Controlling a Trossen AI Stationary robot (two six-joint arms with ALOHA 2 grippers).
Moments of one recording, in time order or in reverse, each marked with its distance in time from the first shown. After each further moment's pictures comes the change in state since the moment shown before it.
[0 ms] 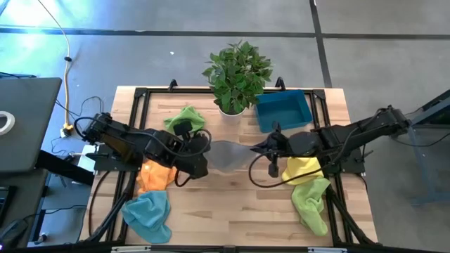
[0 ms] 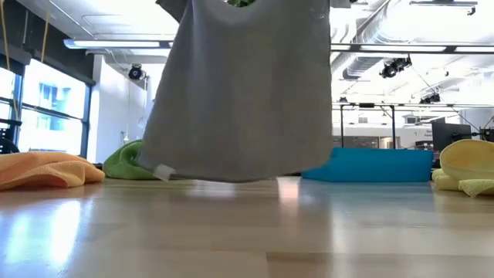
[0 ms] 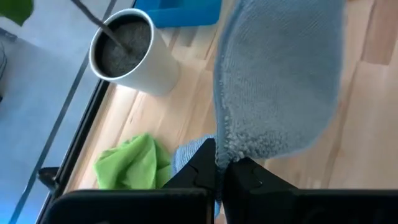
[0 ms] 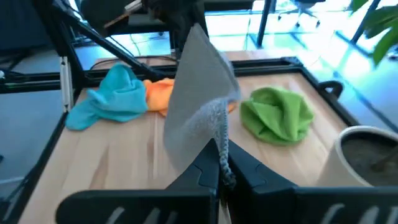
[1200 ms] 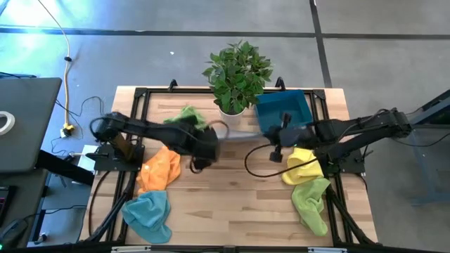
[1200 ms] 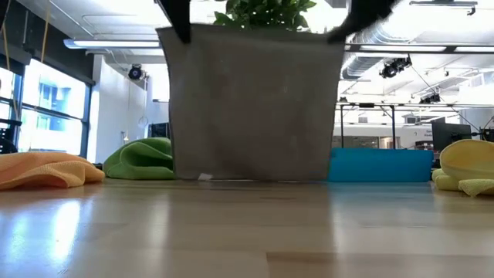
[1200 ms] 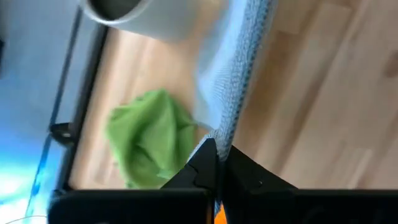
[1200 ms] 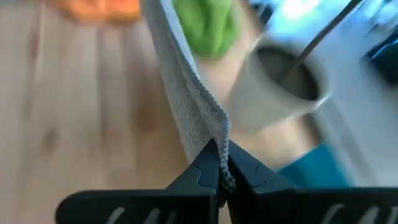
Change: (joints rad) left arm 0.154 0.114 0.000 -0.111 0.149 0.040; right arm -0.138 -0.012 -0.037 -0.379 0.081 -0.058
